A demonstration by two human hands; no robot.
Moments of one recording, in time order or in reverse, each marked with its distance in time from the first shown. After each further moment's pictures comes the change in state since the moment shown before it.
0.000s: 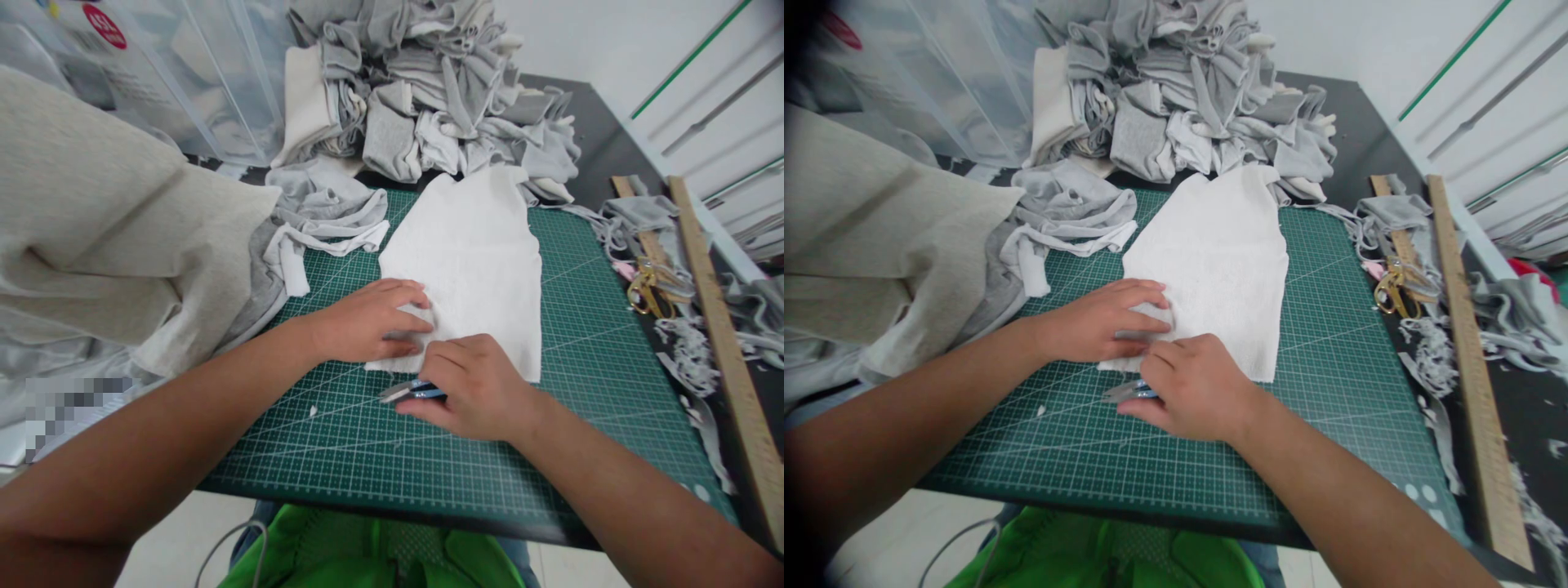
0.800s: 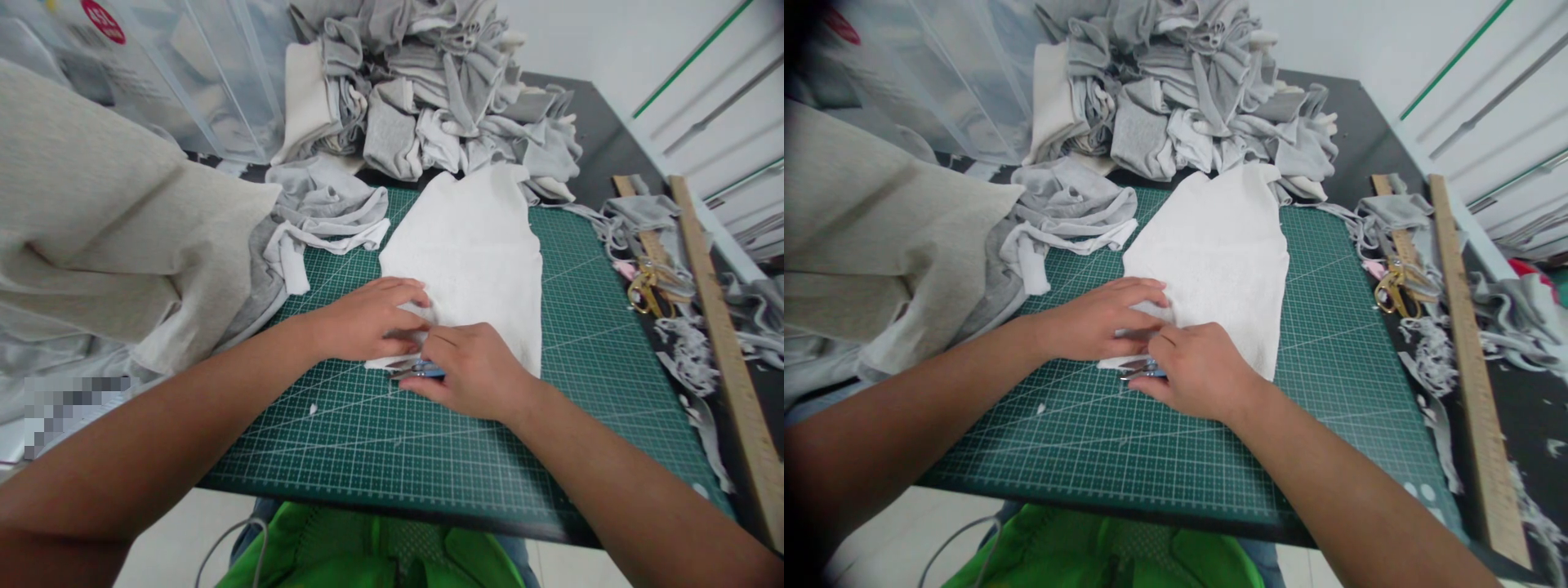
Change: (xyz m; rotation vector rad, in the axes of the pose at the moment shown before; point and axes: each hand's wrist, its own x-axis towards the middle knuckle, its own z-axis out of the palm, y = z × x) left_hand 0.002 0.001 0.000 0.005 -0.017 -0.020; right_hand 0.004 0.012 0.000 -0.073 -0.197 0.149
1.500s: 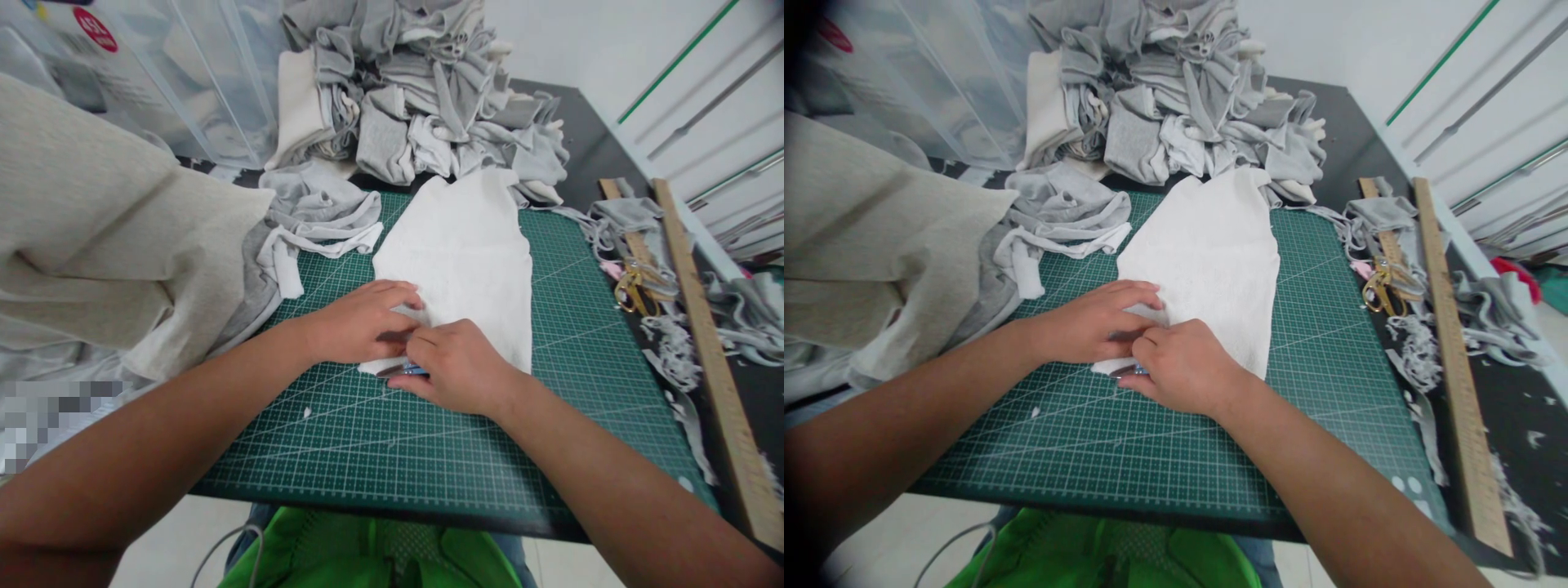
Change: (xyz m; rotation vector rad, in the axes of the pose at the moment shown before) left_hand 0.000 -0.001 0.001 0.001 0.005 0.023; right_hand 0.011 -0.003 -0.003 -0.043 -0.047 -0.043
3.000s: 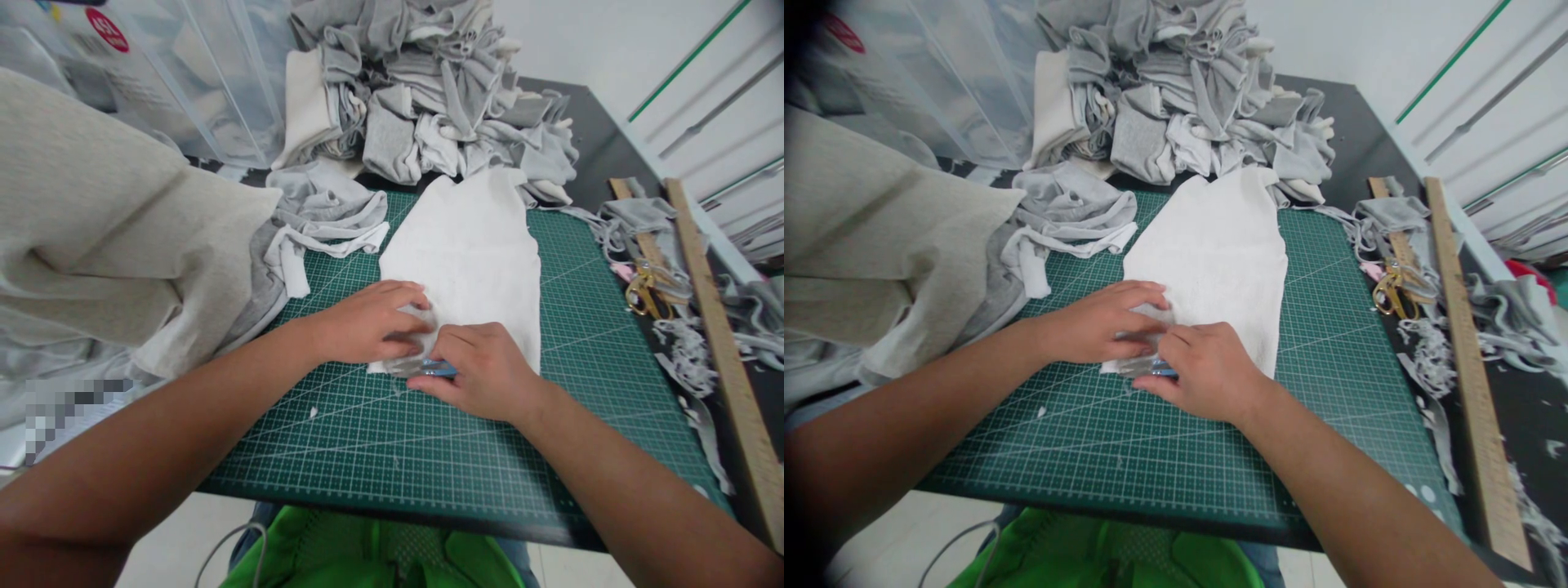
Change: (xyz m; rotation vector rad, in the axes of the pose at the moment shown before) left_hand 0.001 0.001 -0.002 -0.002 0.006 0.001; right_hand -0.017 0.008 0.003 0.097 0.193 0.048
